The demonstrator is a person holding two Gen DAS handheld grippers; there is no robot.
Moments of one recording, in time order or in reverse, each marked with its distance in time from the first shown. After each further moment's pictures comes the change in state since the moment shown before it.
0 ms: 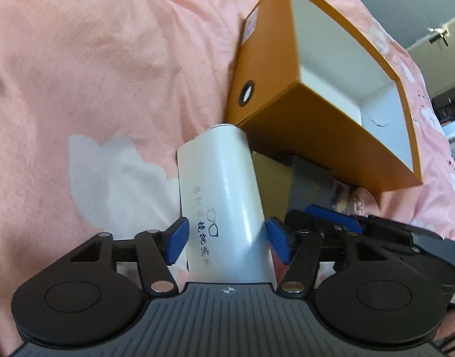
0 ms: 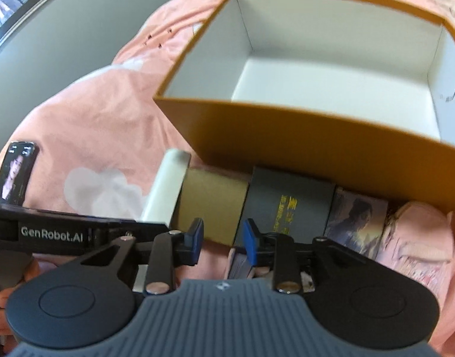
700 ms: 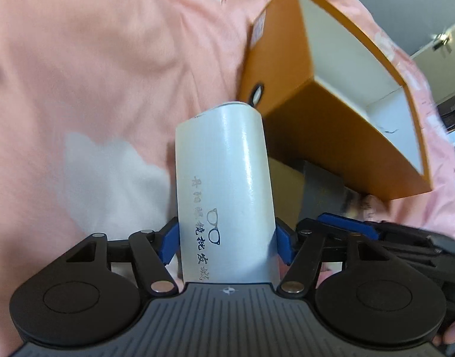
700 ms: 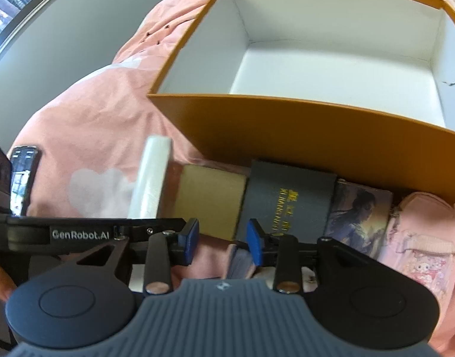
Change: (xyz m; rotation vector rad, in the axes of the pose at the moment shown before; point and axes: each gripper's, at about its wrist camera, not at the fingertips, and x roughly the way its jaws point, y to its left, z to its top) left arm -0.009 0.001 -0.008 0.021 -0.072 0.068; right arm 0.002 -0.002 0.000 0.019 0.027 0.050
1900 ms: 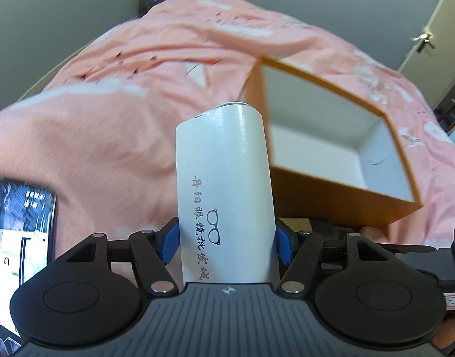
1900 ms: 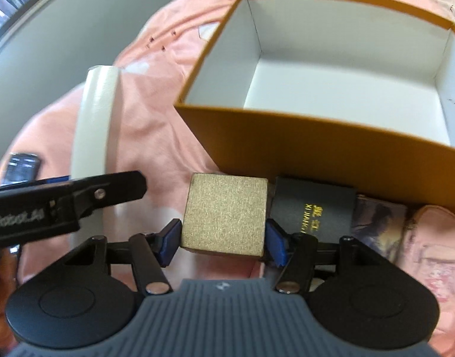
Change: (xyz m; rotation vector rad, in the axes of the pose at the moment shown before) left arm -0.055 -0.035 0.014 0.142 -0.232 0.054; right arm 0.001 0.035 0.008 -0.012 -0.042 -0.050
